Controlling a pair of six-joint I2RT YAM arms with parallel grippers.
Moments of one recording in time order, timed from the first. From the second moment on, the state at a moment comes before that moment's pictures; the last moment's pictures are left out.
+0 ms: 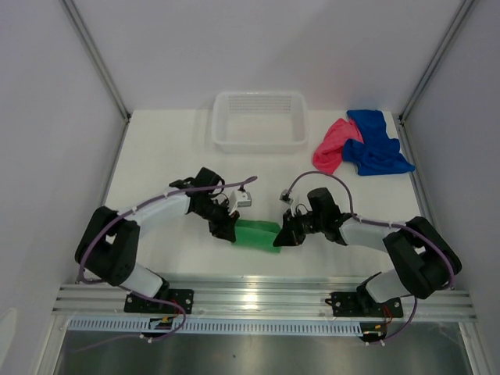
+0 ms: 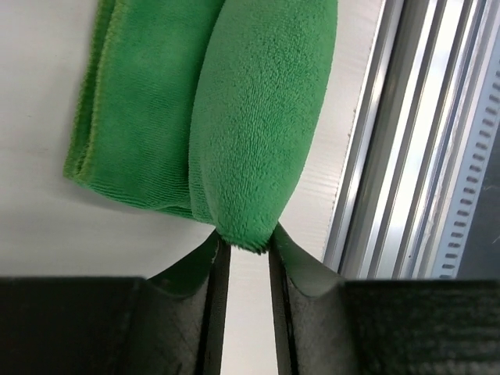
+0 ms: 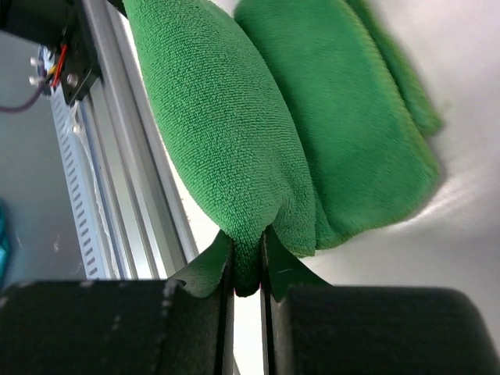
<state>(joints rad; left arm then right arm) -0.50 1.47 0.85 -0.64 0.74 0.57 0.59 1.44 0.51 0.19 -0.78 0.15</state>
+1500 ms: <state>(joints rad) -0.38 1.48 1.00 -0.63 0.60 0.42 0.47 1.74 0.80 0.01 -0.86 0.19</state>
